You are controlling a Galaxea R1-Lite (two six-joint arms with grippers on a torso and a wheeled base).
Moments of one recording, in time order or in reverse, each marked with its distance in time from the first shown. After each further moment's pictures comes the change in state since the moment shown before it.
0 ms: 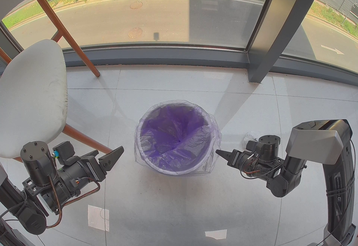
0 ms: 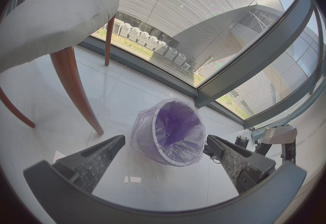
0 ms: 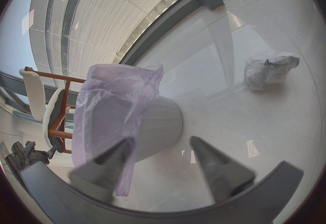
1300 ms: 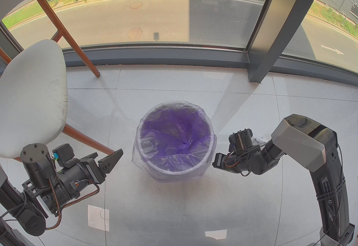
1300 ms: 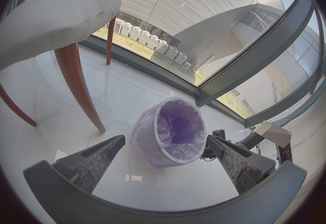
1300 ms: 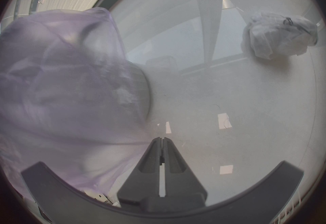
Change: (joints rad) left arm 0.000 -0.002 0.018 -0.001 0.006 0.001; right arm 0.023 0.132 -0.542 0.849 -0.063 -0.085
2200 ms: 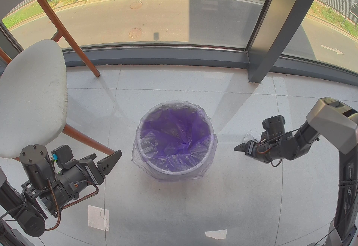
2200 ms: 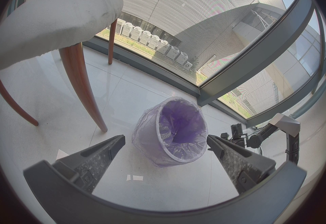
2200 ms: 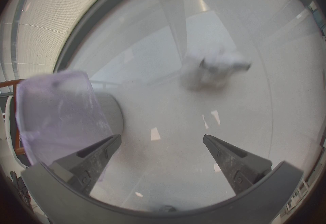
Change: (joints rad) left arm 0.000 -0.006 0.014 -0.002 0.013 0.001; right arm -0.177 -0.232 0.207 0.062 -0.047 -0.041
